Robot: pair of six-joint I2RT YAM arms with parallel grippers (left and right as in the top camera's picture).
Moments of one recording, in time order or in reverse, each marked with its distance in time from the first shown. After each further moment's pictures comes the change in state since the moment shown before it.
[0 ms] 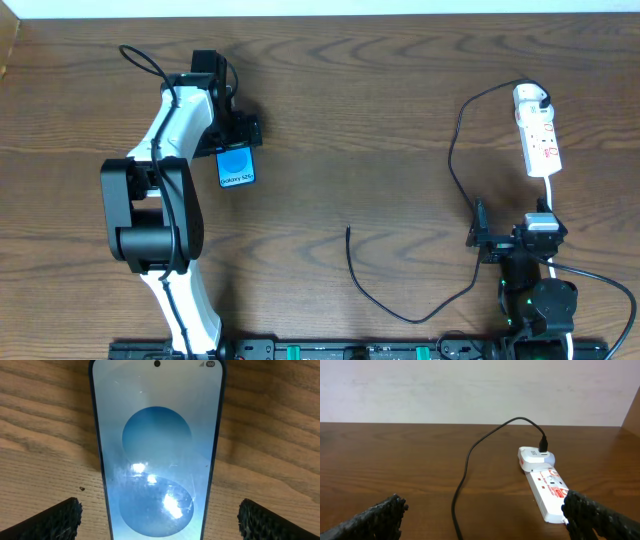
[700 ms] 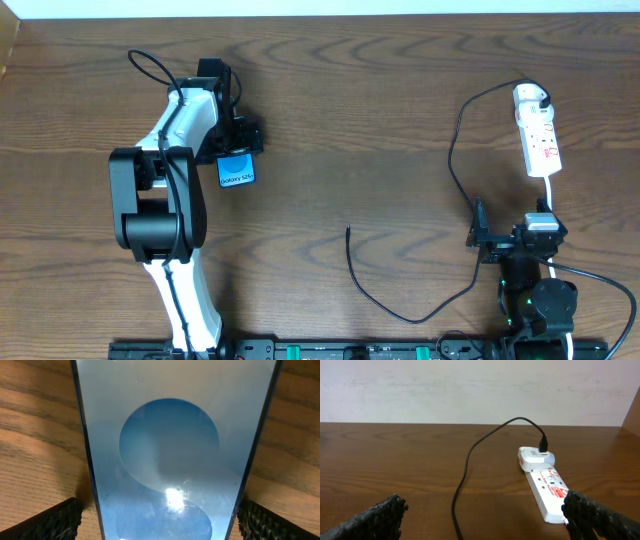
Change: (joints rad) left arm 0.000 0.071 -0.001 0.001 -0.021 -0.019; right arm 0.000 0.000 0.000 0.000 0.000 0.000
